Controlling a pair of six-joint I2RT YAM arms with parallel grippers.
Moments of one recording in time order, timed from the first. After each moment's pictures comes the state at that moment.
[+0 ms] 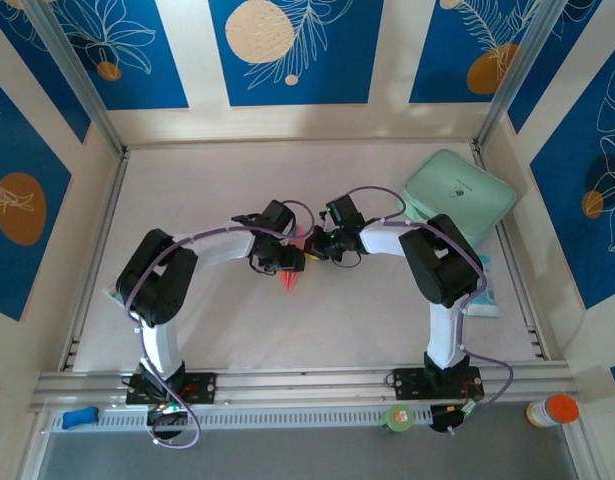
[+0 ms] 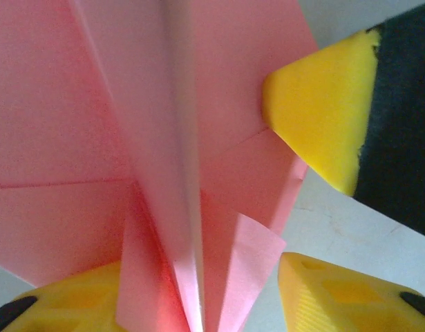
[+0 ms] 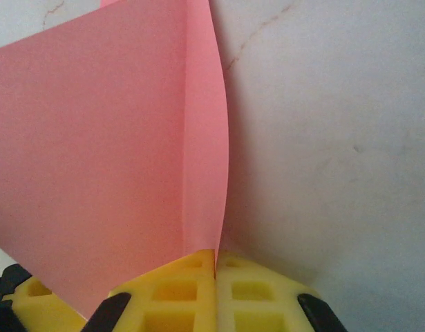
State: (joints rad) left arm -0.65 1.86 1.18 -0.53 0.24 -0.50; right arm 0.53 1.95 1.08 -0.08 -0.50 0.81
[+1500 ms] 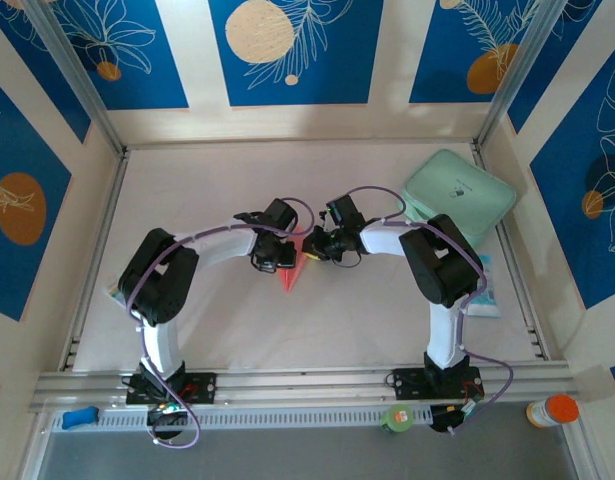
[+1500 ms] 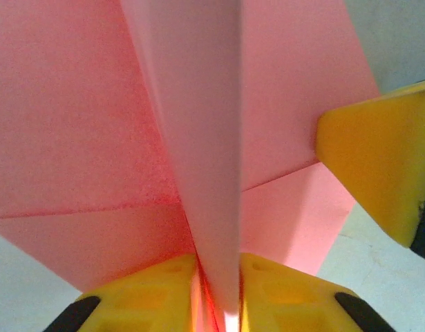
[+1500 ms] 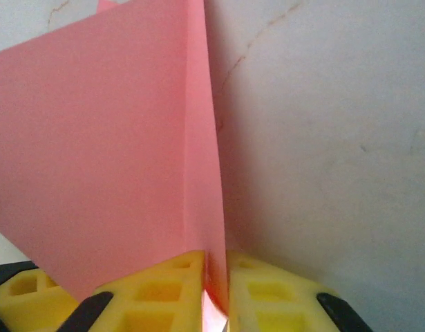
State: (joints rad) left arm -0.65 1.88 1.22 -0.58 0.12 -0.54; right arm 0.52 1.95 1.08 -0.07 -0.51 0.82
